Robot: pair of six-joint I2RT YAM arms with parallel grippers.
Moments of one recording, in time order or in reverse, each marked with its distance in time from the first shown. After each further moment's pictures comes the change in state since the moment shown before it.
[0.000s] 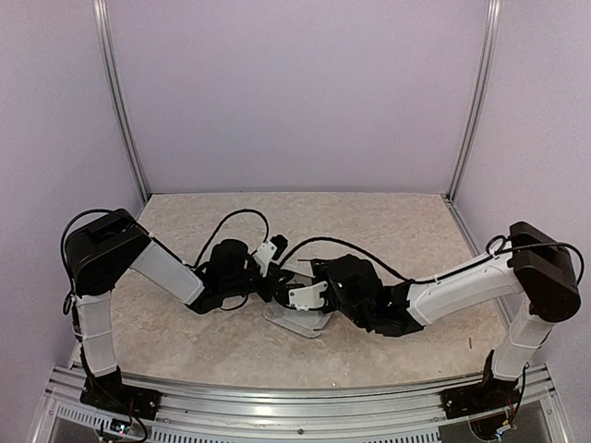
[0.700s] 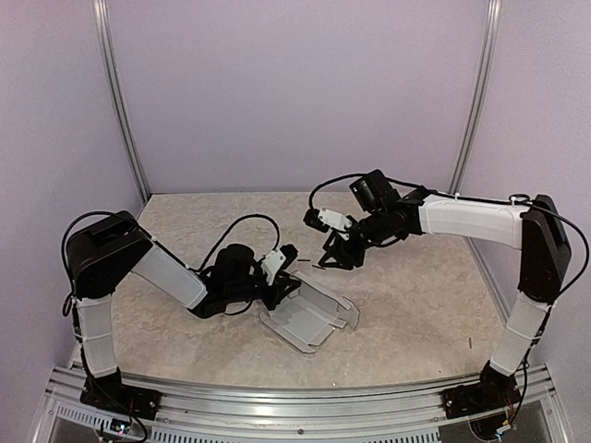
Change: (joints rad) left arm -0.039 -0.001 -0.001 -0.008 0.022 0.080; right arm -0.422 0.010 0.548 -1.033 -0.985 0.725
